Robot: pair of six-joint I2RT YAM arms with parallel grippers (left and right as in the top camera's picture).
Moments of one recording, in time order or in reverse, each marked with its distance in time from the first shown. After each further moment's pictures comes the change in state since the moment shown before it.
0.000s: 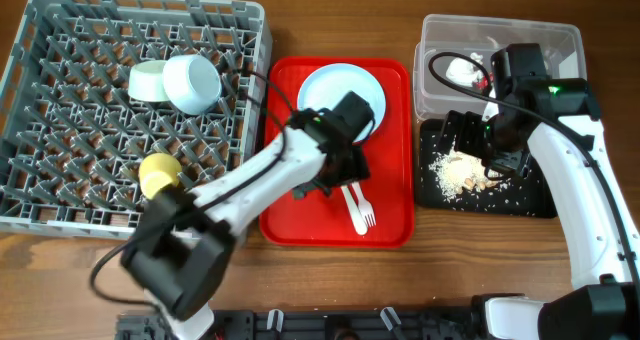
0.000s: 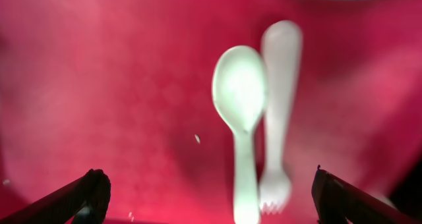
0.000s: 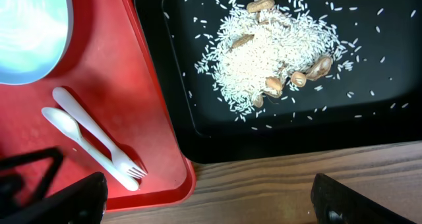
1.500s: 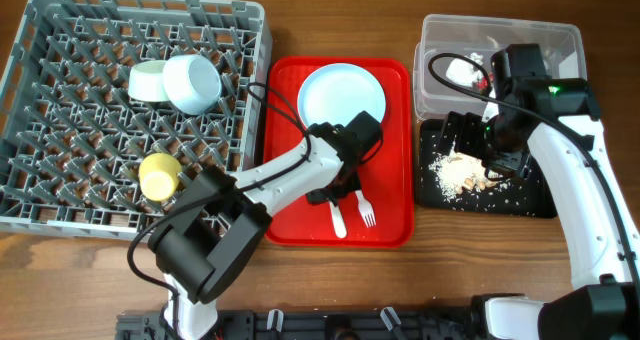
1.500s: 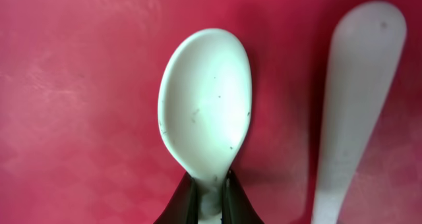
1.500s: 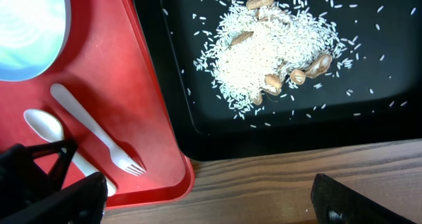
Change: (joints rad) left arm -0.042 0.117 -0.049 0.085 -0.060 -0.043; right arm 0.000 0.000 0.000 -0.008 0.000 -0.008
